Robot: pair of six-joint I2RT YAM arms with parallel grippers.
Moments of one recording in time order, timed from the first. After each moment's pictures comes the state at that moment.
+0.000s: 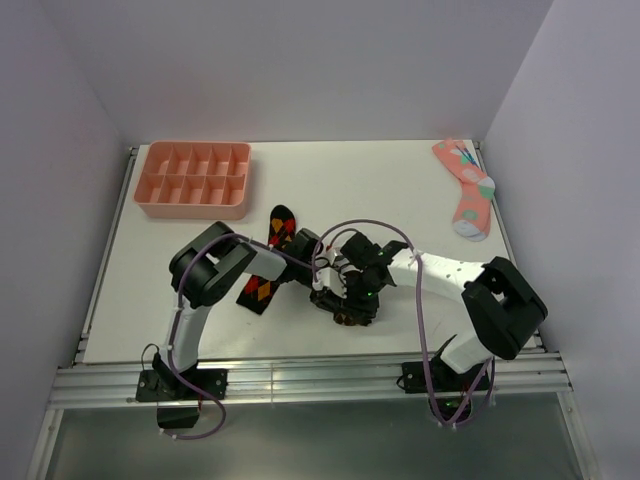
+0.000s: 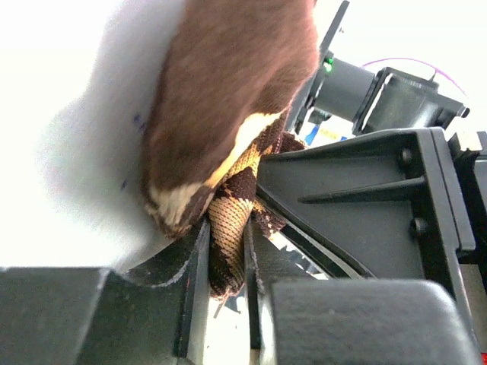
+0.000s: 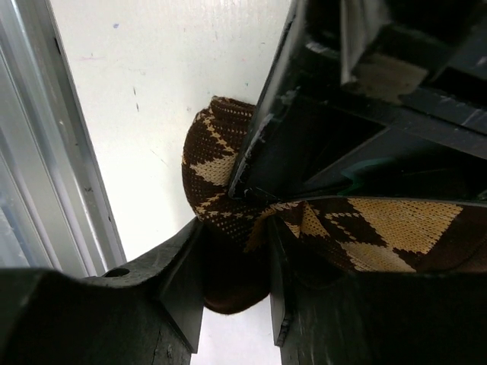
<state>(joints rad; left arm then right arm) -0.77 2.13 1.03 0.20 1.04 -0.89 0.72 1.52 0.81 -0.68 -0.43 -0.71</state>
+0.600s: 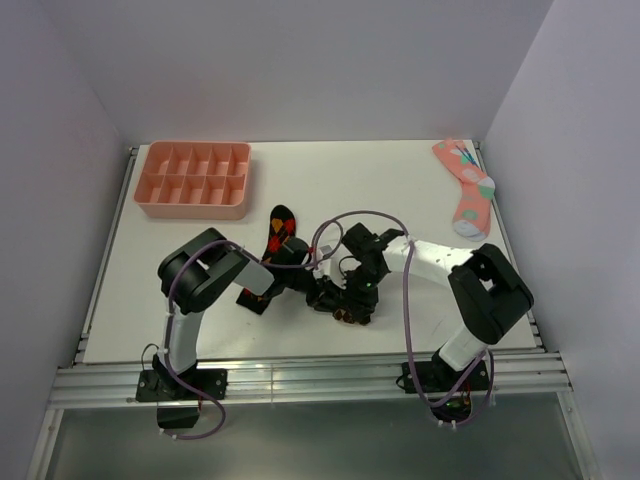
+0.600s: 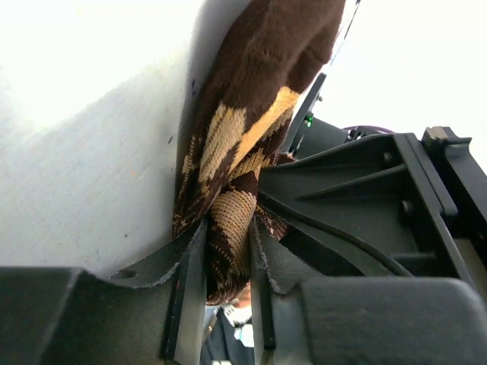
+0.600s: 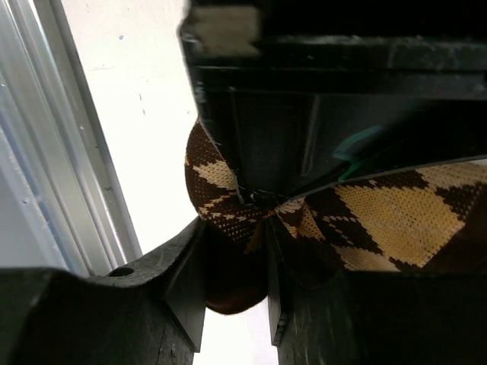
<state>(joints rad) -0.77 2.04 0.82 0.55 0.85 -1.19 0.66 1.60 0.90 -0.77 -0.50 -0.70</state>
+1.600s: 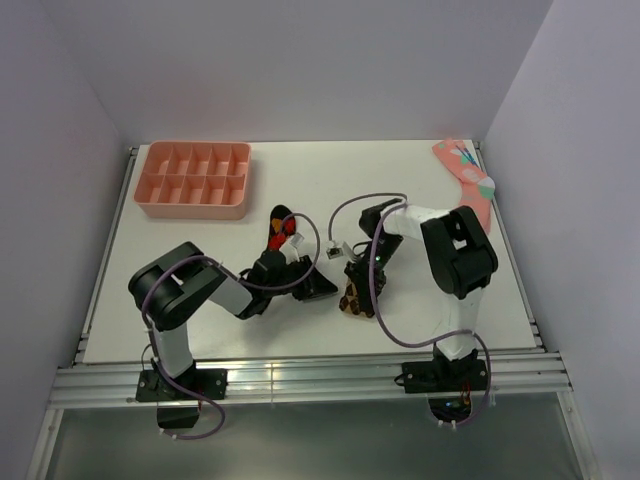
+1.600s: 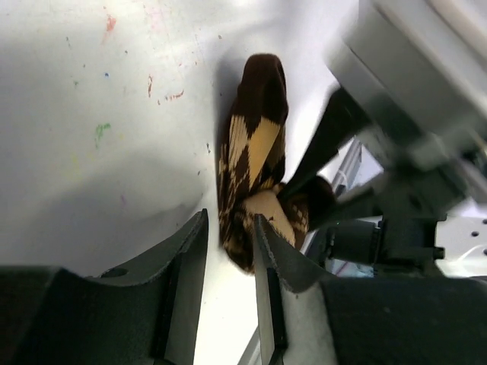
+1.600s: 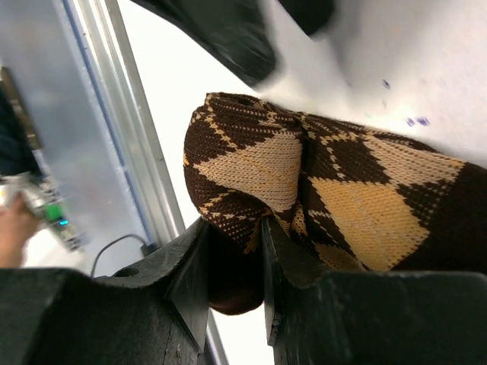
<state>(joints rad) -0.78 1.85 0.54 0.90 0.39 -1.09 0.42 1.92 1.15 -1.12 -0.73 -0.87</state>
